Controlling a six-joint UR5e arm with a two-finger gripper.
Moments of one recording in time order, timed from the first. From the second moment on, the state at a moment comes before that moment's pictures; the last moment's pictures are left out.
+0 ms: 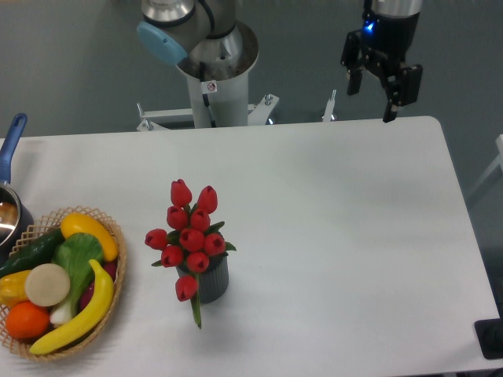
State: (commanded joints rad) arm 2.93 -1.51 -1.69 -1.33 1.30 1.97
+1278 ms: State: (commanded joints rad) arm 2.85 -1.52 -1.80 -1.08 0.99 1.31
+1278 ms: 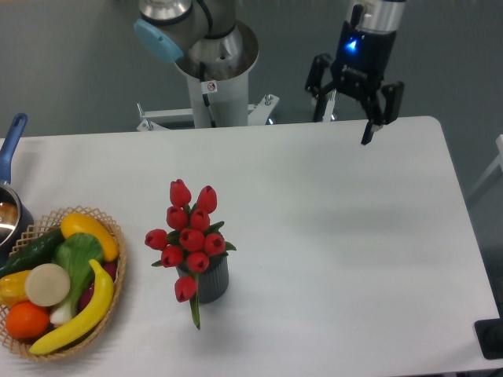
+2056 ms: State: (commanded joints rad) arm 2.74 -1.60 -1.83 -0.94 0.92 1.24
